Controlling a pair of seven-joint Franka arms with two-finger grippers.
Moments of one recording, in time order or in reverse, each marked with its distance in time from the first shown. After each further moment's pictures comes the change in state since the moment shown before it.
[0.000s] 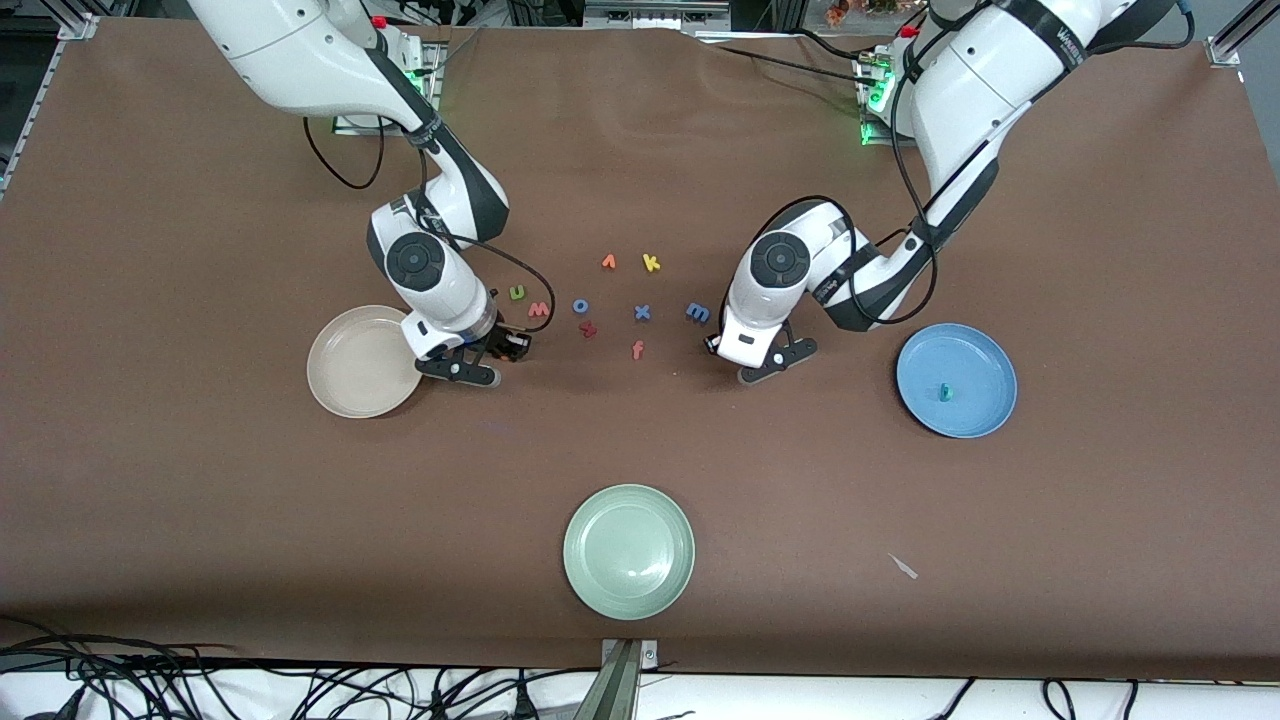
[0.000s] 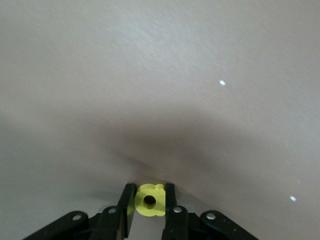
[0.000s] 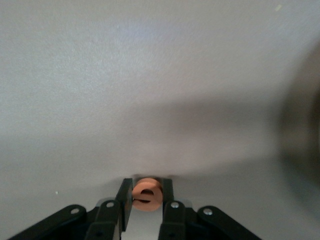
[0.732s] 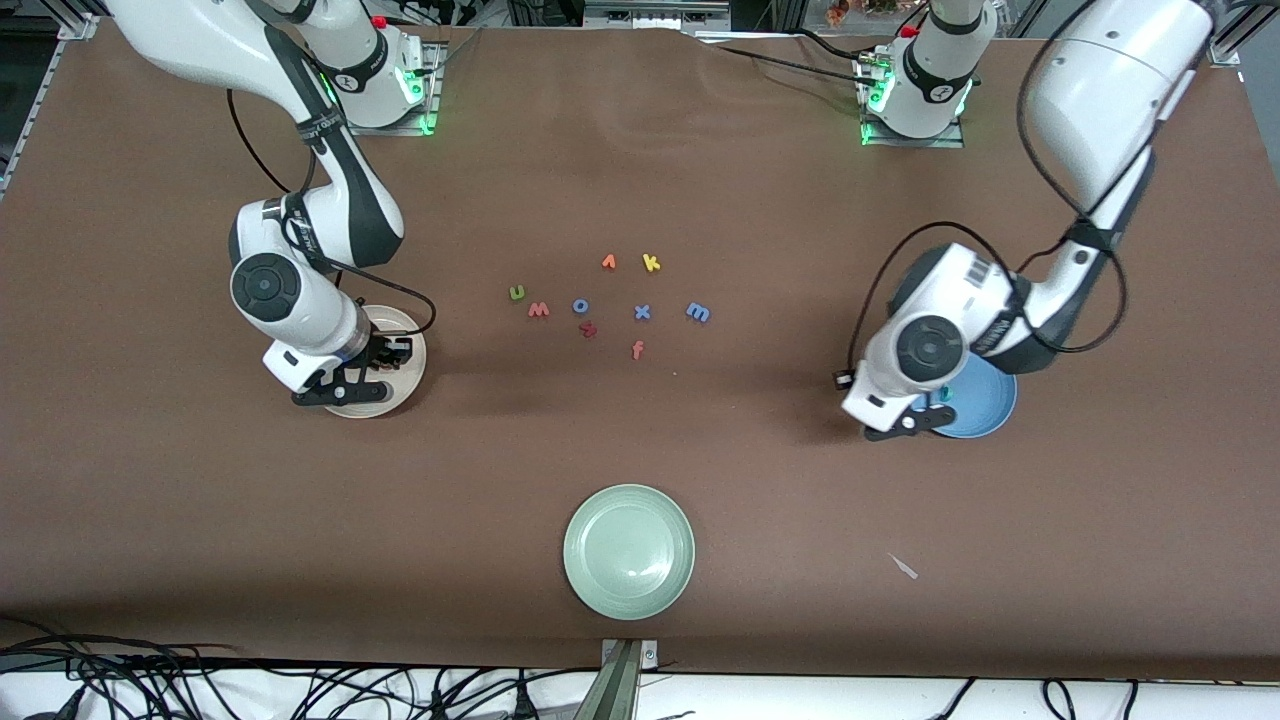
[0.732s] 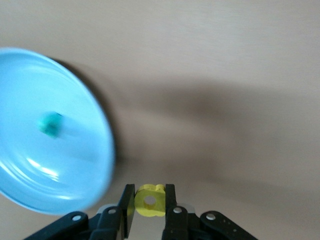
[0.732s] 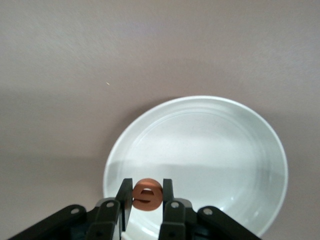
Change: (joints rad) left arm 0.291 -0.063 0.002 0.147 -0.023 -0.418 0.651; right arm -0.098 -0.127 -0.159 -0.047 0.000 -0.131 -0.514
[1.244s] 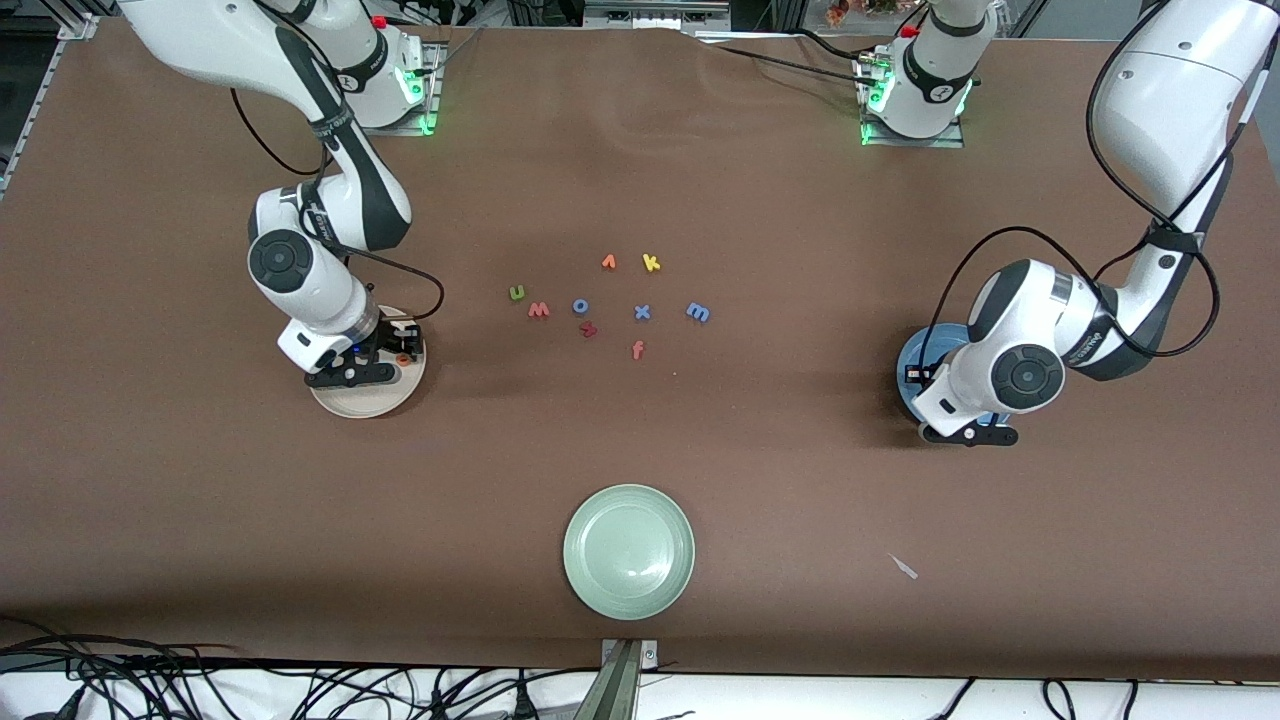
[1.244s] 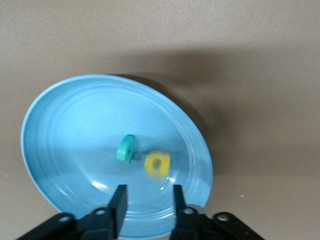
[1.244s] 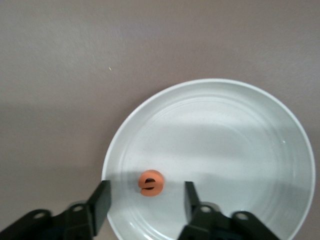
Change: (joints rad) left arm 0.123 0.001 0.008 -0.023 0.024 -0.030 0.336; right arm 0.005 -0.039 0.007 -0.100 0.001 0.120 0.026
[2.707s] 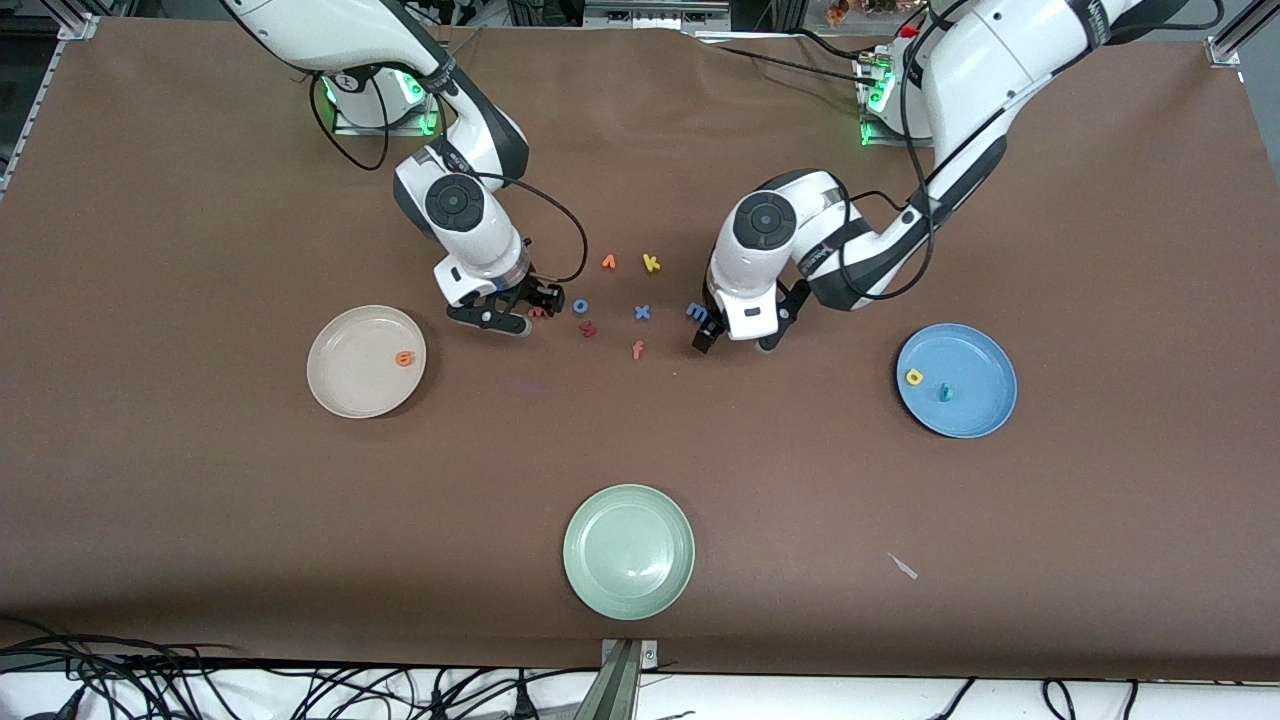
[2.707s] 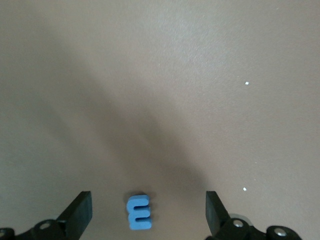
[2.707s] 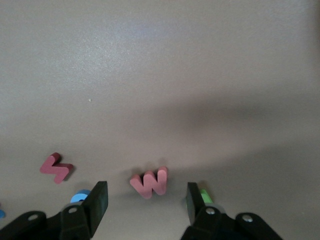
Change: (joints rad) left arm -0.308 0.061 -0.222 -0.150 0.124 0.421 -1.710; right arm 0.061 0.088 0.317 -0.007 -0.056 0.081 0.733
